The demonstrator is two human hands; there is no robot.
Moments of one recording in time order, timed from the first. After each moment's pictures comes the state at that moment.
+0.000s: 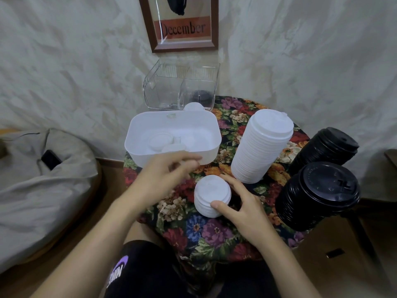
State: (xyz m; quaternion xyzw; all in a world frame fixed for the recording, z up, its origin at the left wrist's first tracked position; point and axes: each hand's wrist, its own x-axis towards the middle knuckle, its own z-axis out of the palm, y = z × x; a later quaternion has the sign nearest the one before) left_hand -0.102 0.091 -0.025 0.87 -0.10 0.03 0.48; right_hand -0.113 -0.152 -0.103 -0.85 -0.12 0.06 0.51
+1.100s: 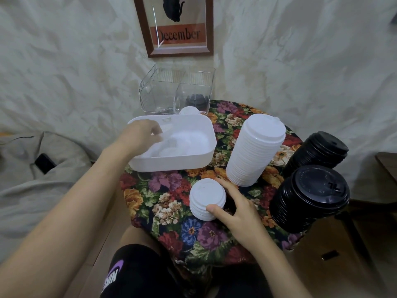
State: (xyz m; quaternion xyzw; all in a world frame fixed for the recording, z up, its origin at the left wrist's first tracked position) left_hand 0.019 0.159 -0.016 0.98 0.02 0.02 0.21; right_hand -0.116 -0.151 -0.105 -0.85 -0.12 0.06 0.51
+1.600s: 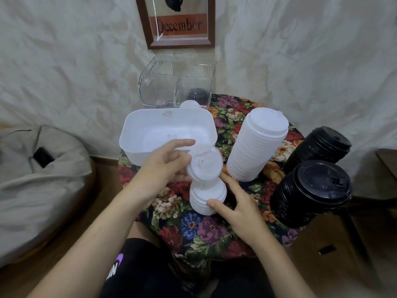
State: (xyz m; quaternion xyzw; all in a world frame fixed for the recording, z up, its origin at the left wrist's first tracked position) left_hand -0.101 0.076 -0.023 0.70 -0.02 -0.04 0.72; right_hand -0.116 -0.150 -0.104 -0.85 -0.13 0.05 0.51
